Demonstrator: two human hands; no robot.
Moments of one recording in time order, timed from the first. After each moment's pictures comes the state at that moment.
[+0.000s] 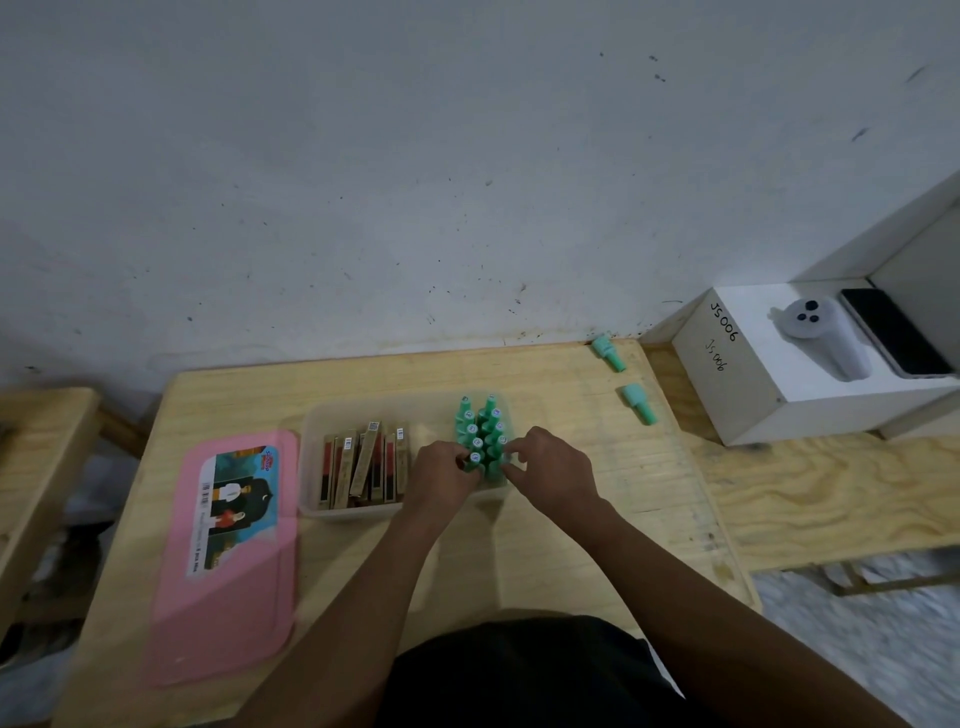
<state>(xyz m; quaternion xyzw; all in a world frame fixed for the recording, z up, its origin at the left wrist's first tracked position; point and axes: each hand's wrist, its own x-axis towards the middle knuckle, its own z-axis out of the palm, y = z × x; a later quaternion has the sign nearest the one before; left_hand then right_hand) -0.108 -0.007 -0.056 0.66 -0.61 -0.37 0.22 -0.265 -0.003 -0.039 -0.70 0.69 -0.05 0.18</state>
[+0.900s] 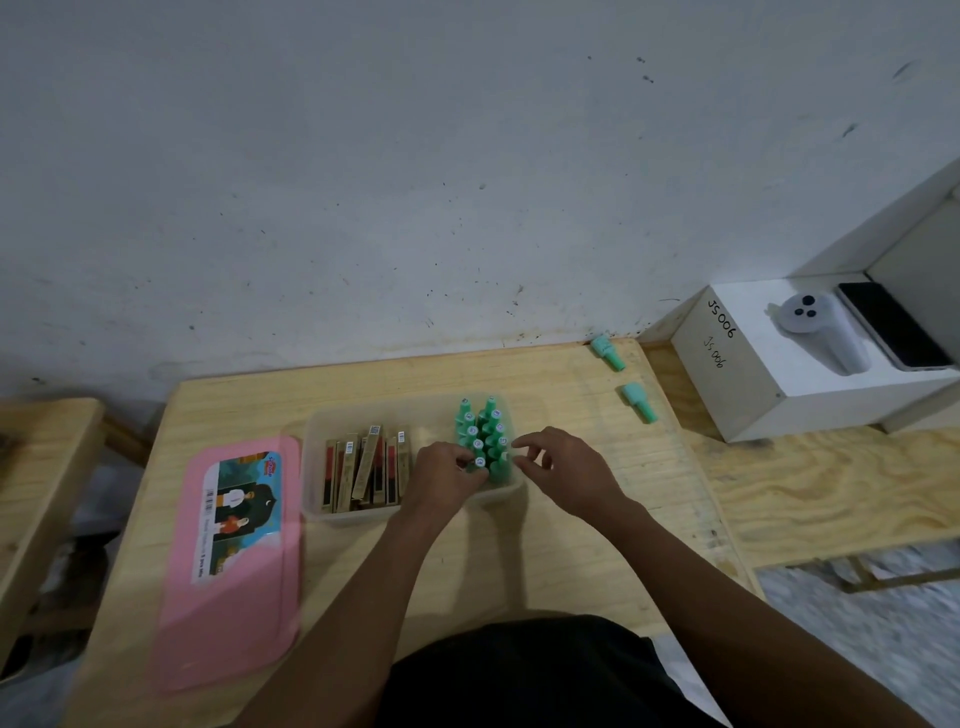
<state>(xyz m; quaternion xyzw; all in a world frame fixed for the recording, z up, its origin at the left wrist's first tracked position) -0.105 -0.010 -0.056 0.65 -0.63 -0.37 0.21 -0.293 0.001 -0.040 -0.71 0.65 -0.15 0.25</state>
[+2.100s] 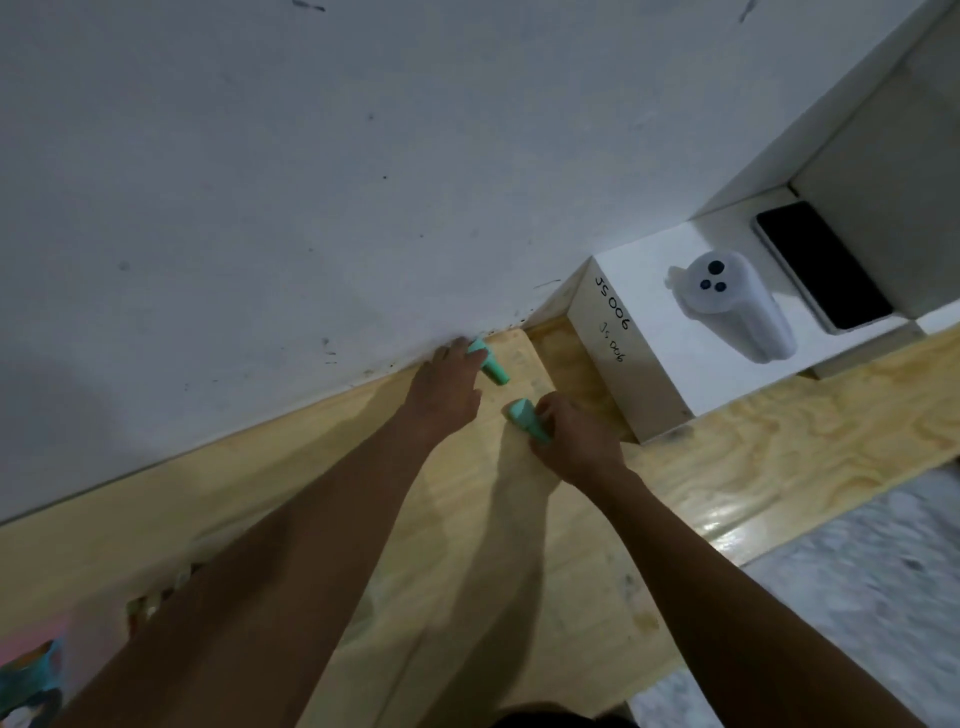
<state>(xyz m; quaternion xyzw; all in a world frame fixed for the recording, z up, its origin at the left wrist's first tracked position) -0.326 -0.215 -0.079 0.49 -0.85 -0.19 -0.05 -0.481 -0.099 -0.081 -0.52 0.79 -0.06 0.33</state>
